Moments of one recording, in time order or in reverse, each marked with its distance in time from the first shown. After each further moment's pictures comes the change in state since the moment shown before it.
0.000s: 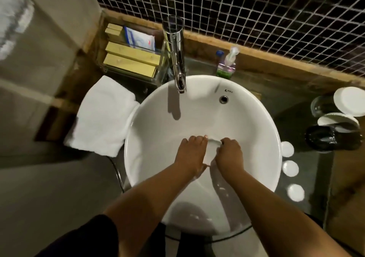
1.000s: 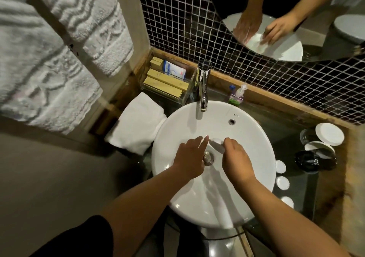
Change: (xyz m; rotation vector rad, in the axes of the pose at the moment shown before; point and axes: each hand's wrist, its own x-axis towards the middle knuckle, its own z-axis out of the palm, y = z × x) left_hand -0.074 -0.025 -0.084 -0.125 0.206 -0.082; right_hand -0.074 -0.061 -0.081 -0.222 0.157 -0.505
